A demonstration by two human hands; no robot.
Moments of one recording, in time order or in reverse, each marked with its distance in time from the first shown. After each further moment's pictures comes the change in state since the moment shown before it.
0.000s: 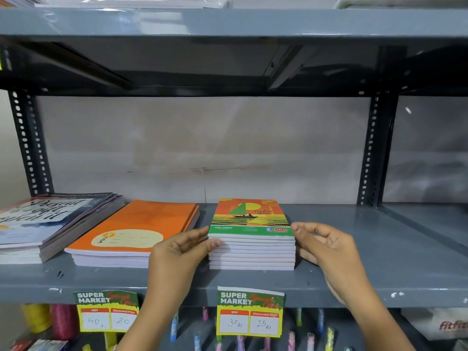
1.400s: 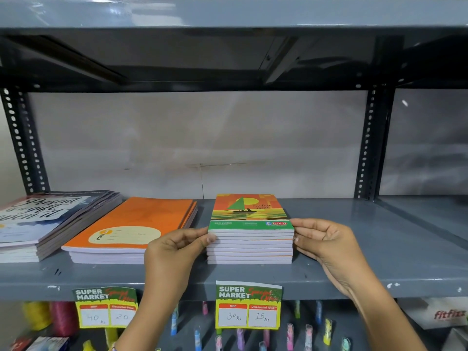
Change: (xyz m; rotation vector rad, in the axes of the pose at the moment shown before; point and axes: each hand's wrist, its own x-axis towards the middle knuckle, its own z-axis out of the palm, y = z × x) left_hand -0.003 0.003 0.002 0.031 0.067 0.055; right_hand 0.004 0.002 -0.010 0.081 -0.025 0.106
